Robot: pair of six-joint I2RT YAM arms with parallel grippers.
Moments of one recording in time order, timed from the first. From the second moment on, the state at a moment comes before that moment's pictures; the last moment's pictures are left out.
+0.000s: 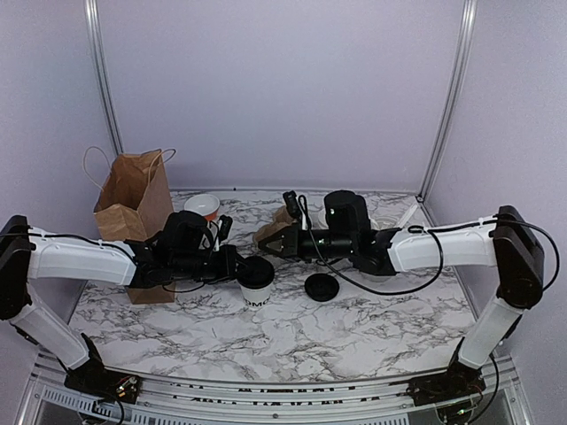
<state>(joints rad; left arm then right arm) -0.82 1.49 0.79 0.15 0.21 -0.81 0.87 1.68 1.03 0.35 -0.44 0.80</state>
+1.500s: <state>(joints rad) -0.83 1.50 0.81 0.12 0.20 -0.78 0.85 1.84 0.99 0.48 -0.60 0.85</state>
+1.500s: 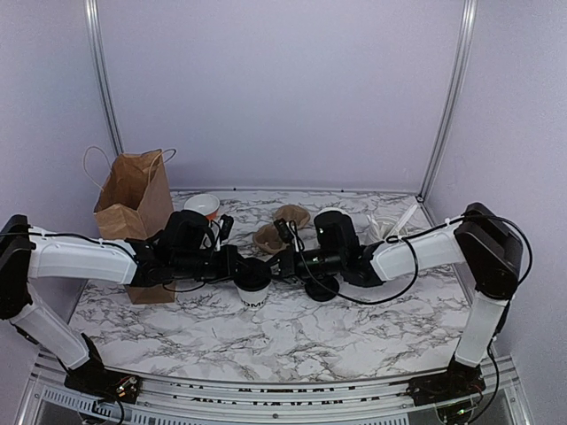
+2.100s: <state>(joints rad) -0.82 1.50 0.82 0.10 0.20 -0.78 0.85 1.84 1.09 0.32 -0.54 0.76</state>
